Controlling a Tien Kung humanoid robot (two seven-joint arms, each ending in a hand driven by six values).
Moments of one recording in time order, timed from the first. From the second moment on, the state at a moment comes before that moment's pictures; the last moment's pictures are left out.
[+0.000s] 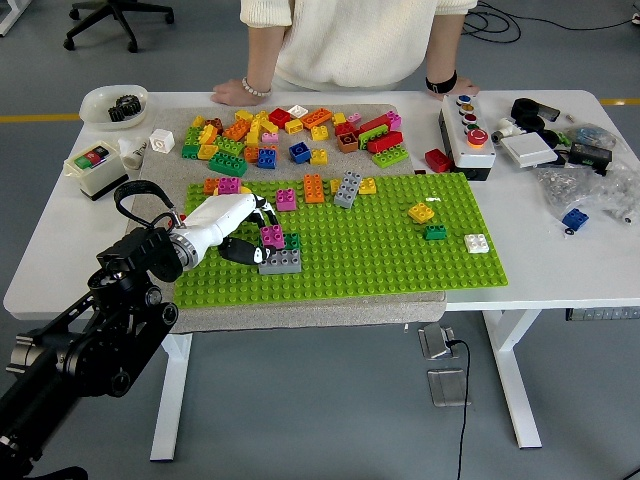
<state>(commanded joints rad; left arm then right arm) -0.55 0.05 -1.16 -1.00 2.27 -0.12 -0.02 0.11 -0.09 1.65 0.18 -1.80 0.05 -0.09</state>
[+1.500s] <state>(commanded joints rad) -0.56 0.06 -1.16 -0.99 2.27 -0.13 -0.04 0.11 -0.09 1.65 0.18 -1.80 0.05 -0.09</state>
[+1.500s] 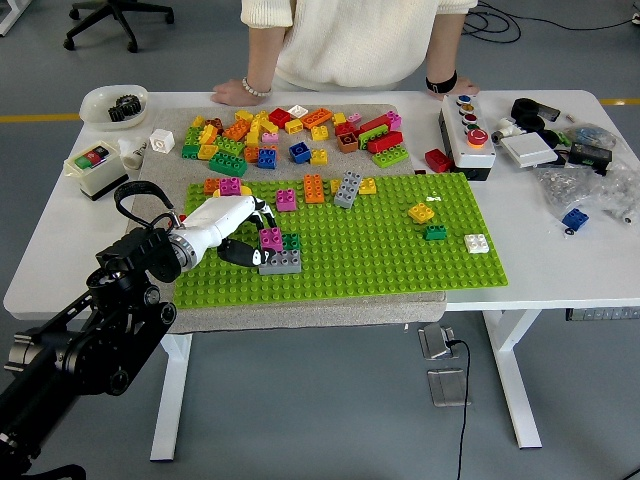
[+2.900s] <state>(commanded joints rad) -0.56 0.06 -1.17 -1.02 2.27 -0.14 -0.04 0.11 -0.09 1.66 0.18 -1.80 0.05 -0.09</state>
